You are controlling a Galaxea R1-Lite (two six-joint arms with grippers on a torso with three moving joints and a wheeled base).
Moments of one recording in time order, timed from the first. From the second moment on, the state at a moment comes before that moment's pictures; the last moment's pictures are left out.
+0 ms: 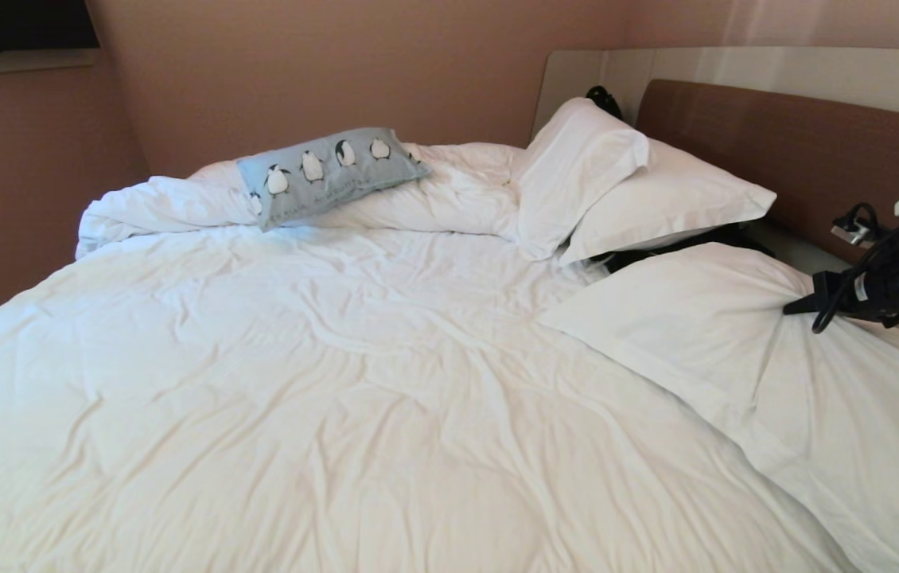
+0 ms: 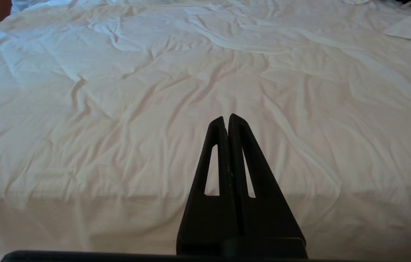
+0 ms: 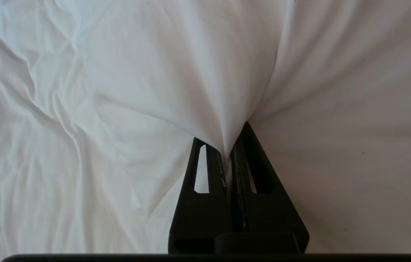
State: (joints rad) left arm 0.00 0.00 0.00 0.00 0.01 0.00; right arm -0.37 2.17 -1.89 0.47 0.47 -0.15
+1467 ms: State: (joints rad) left arm 0.00 0.00 0.00 0.00 0.01 0.00; right arm -0.37 2.05 -1.92 0.46 0.51 0.04
